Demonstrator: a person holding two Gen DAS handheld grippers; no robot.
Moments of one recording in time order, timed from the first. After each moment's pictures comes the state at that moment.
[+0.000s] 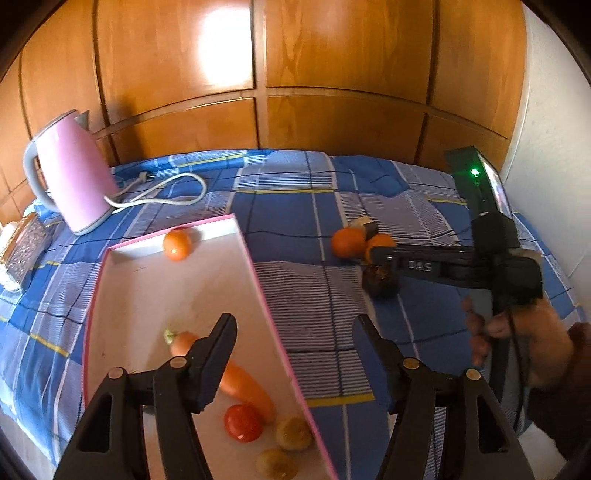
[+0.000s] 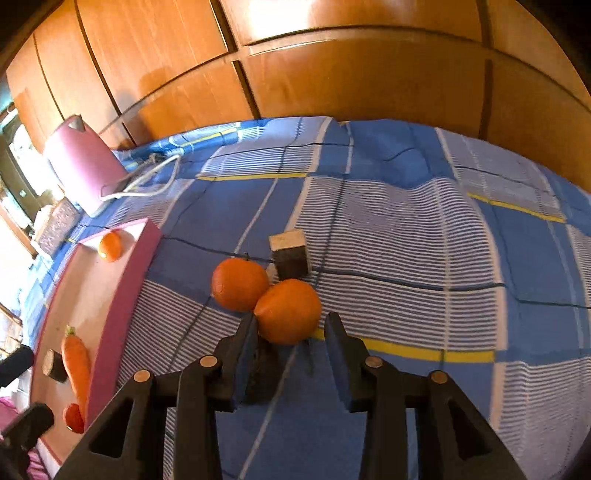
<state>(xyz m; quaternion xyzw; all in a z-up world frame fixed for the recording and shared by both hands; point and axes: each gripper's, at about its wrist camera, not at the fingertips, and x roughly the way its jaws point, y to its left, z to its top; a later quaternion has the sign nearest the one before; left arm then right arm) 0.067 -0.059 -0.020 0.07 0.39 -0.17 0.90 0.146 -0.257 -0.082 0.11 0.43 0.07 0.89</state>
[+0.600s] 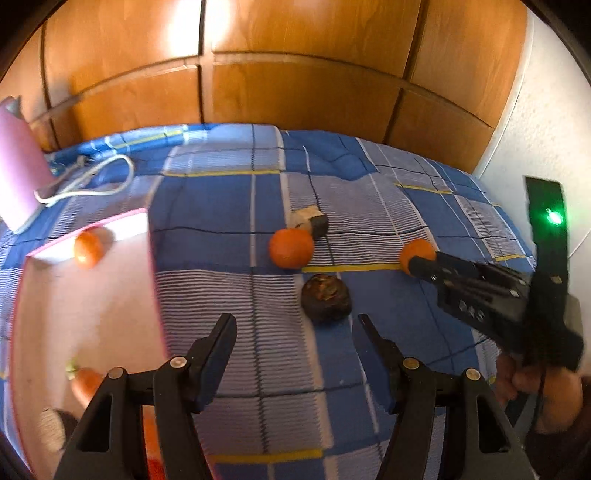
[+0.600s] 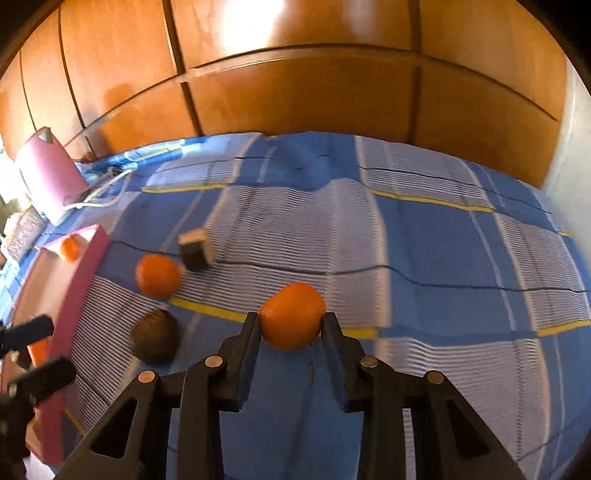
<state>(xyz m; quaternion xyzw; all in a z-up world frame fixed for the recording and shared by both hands) 0.115 -0.123 -0.048 0.04 0.44 -0.23 0.87 0.097 -0.315 -0.078 0.07 0.41 -0.04 0.91</state>
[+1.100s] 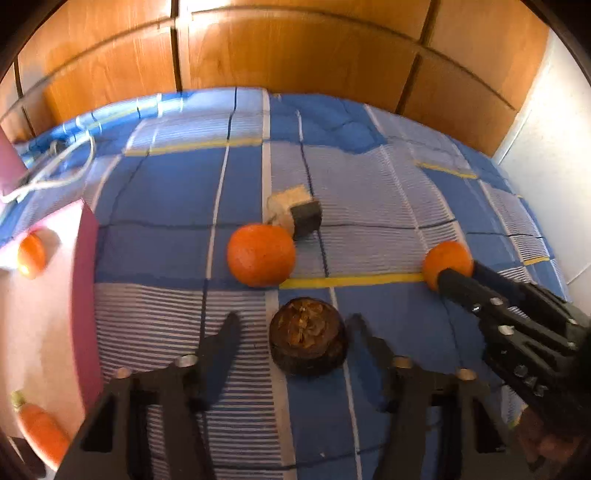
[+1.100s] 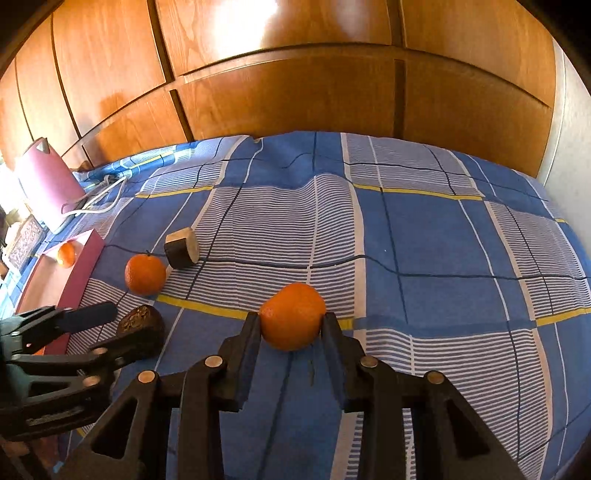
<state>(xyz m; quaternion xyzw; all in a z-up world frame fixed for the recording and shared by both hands) 0.159 -0.170 -0.087 0.05 0.48 -0.21 0.85 0.092 -0.325 -0.082 0.09 0.40 -0.03 0.91</state>
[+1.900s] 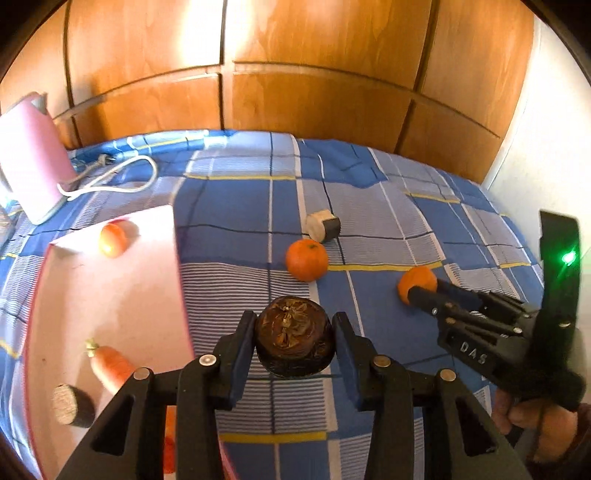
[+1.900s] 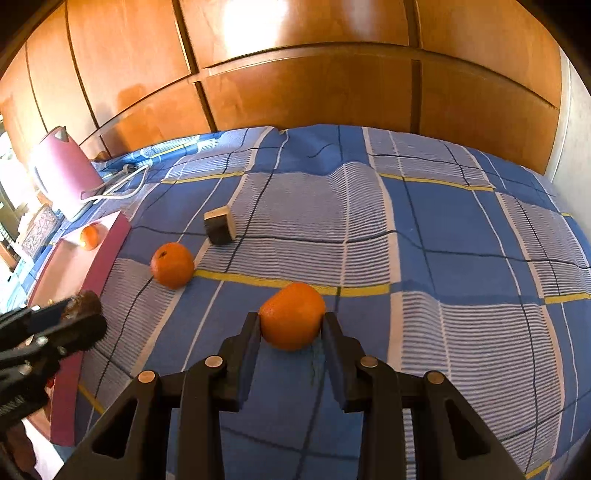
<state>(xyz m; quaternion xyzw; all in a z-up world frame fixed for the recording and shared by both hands) 0.094 -0.103 -0.033 0.03 0.42 -0.20 0.88 0.072 -0.291 -0.080 0.09 0.41 -0.01 0.91</state>
